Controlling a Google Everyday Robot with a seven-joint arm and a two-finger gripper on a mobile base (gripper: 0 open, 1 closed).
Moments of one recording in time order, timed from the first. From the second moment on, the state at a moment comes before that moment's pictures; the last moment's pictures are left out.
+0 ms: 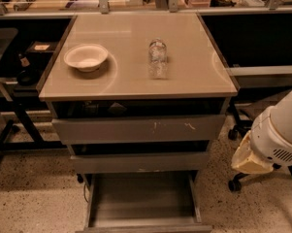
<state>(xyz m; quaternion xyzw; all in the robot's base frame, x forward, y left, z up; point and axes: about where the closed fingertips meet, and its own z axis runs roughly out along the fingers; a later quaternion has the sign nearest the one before) 0.371 -0.212 0.812 -0.57 0.81 0.05 0.11</state>
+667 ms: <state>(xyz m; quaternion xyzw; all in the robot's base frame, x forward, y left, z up) 0.370 -0.211 0.809 -0.57 0.81 0.05 0.11</state>
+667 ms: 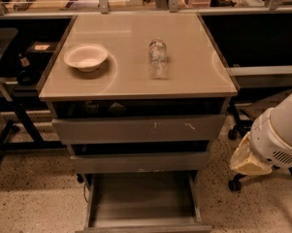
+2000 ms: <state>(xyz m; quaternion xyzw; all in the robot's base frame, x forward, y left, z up) 0.330 -0.193 0.638 -0.50 0.84 0.19 0.11</state>
